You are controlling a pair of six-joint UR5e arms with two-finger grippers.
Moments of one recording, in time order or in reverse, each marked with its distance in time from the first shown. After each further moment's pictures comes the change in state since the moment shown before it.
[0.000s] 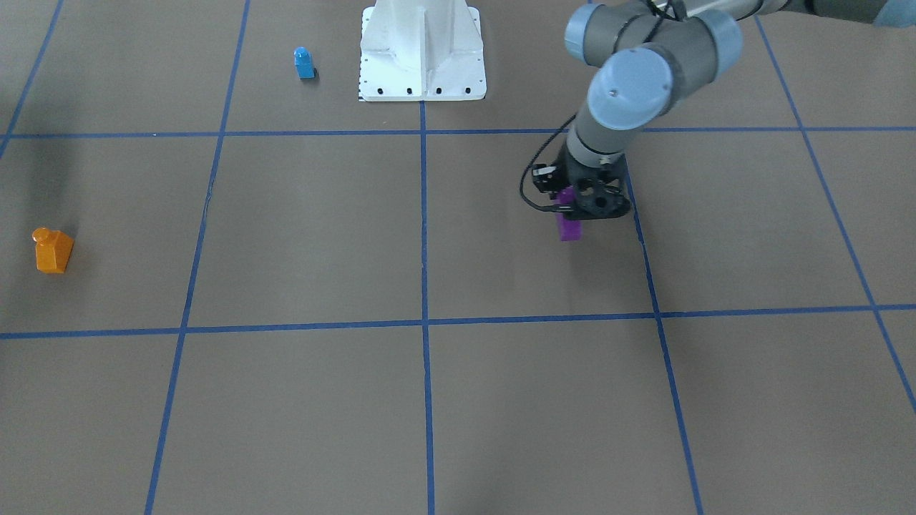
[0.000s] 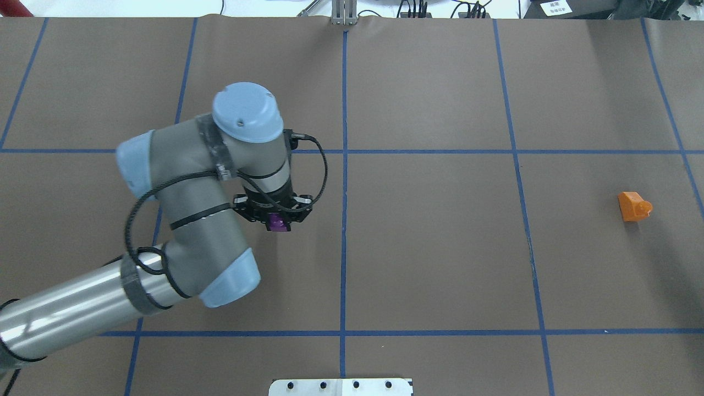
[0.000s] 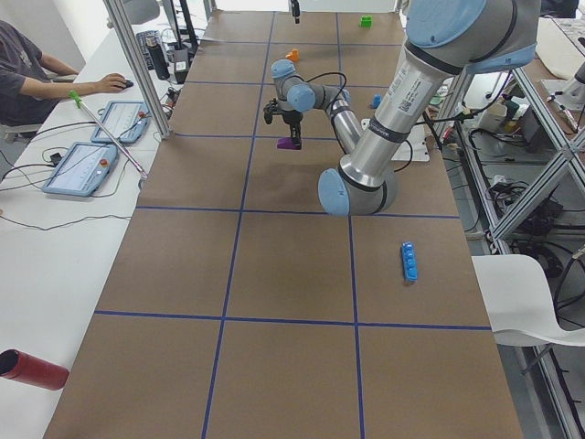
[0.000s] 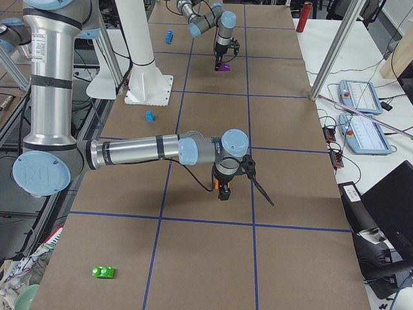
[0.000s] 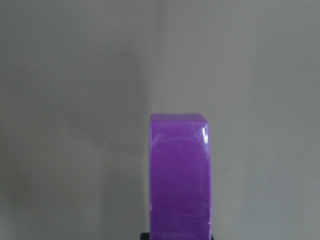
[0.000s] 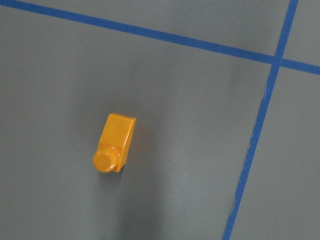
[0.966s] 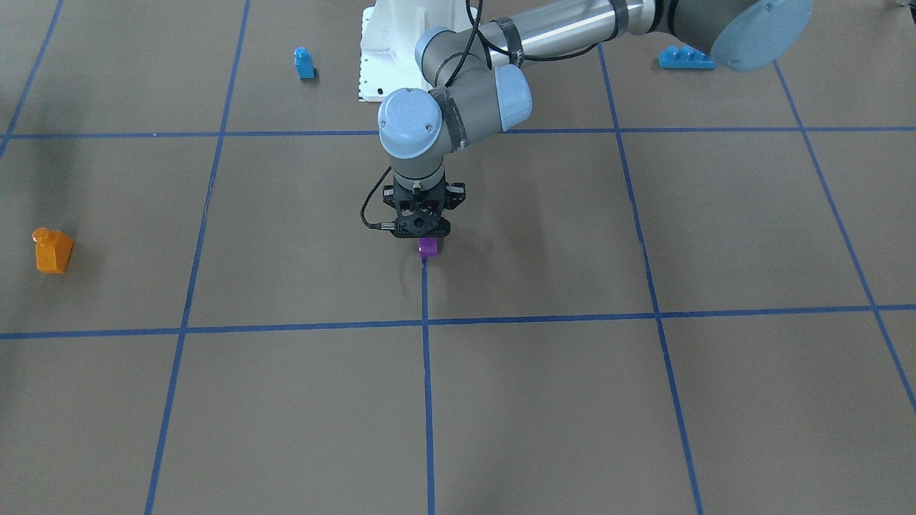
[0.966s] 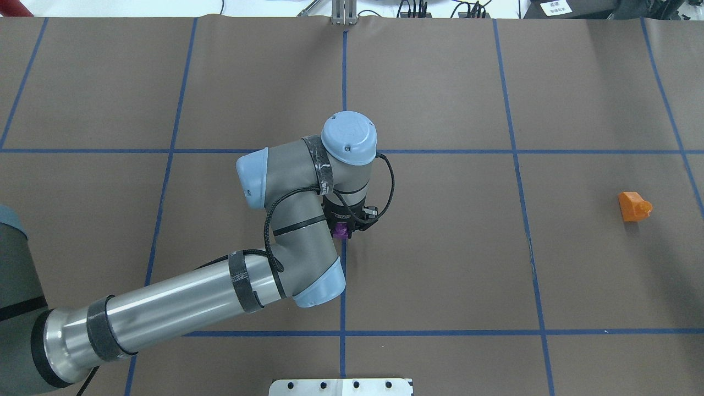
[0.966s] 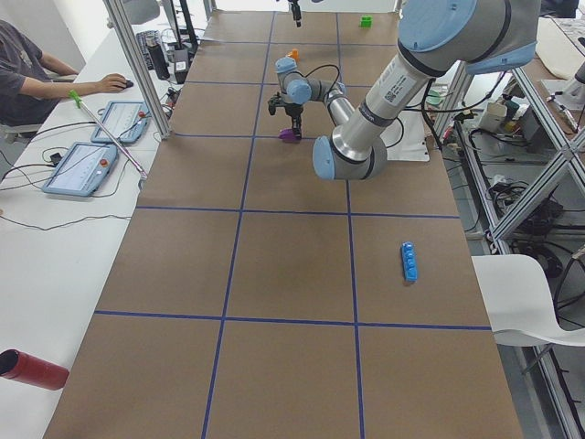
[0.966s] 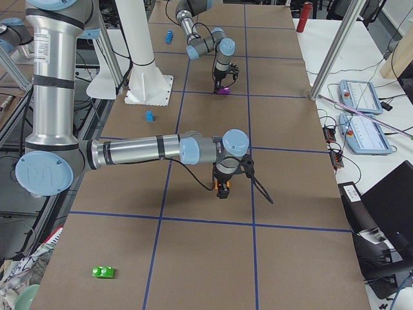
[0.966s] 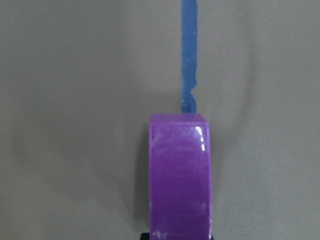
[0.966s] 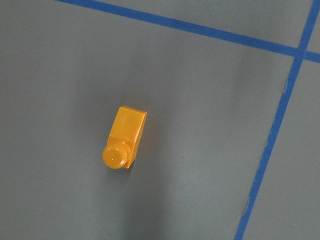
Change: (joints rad) left arm 0.075 -0.202 0.336 -0.151 0.043 -0.041; right arm -0.027 0.000 -0.004 -0.002 0.006 0.000
